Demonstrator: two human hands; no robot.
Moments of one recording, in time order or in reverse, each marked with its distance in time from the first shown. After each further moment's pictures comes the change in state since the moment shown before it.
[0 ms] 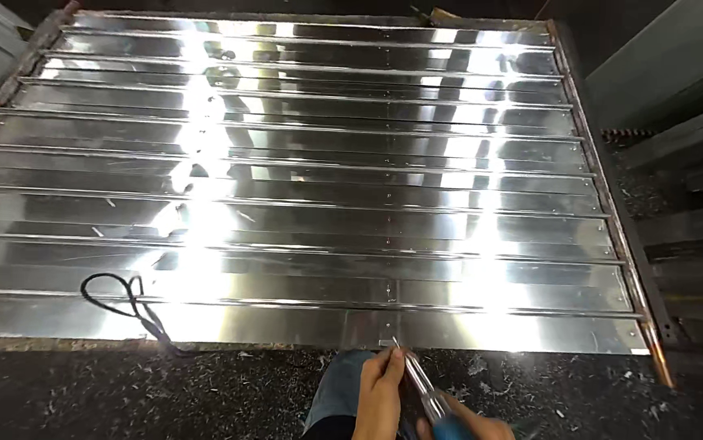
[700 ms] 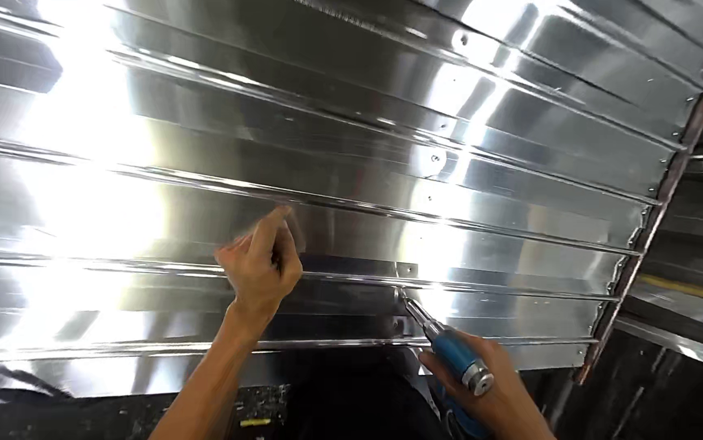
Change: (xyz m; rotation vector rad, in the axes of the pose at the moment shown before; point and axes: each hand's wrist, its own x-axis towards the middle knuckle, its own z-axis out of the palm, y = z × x) left_hand 0.270 0.094 -0.182 1.005 0.589 0.892; right_hand 0.240 -0.004 0.001 -0.358 -0.399 0.338
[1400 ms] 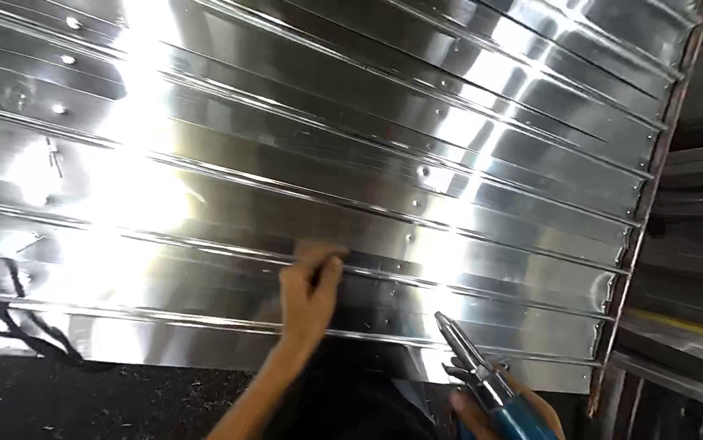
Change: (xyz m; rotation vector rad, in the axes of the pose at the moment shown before) left_hand -0.047 0.097 -0.027 -0.656 -0.299 -0.559; right_hand -0.084 0.006 -0.027 0.511 0.208 -0.169
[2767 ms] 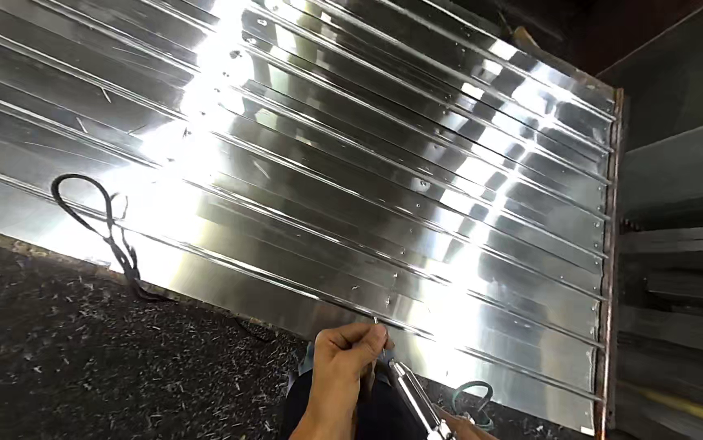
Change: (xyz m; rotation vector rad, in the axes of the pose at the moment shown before) left_hand -0.180 0.055 0.023 -0.782 0.041 -0.311; right_hand -0.111 0.018 0.034 -0.099 0.032 -0.569
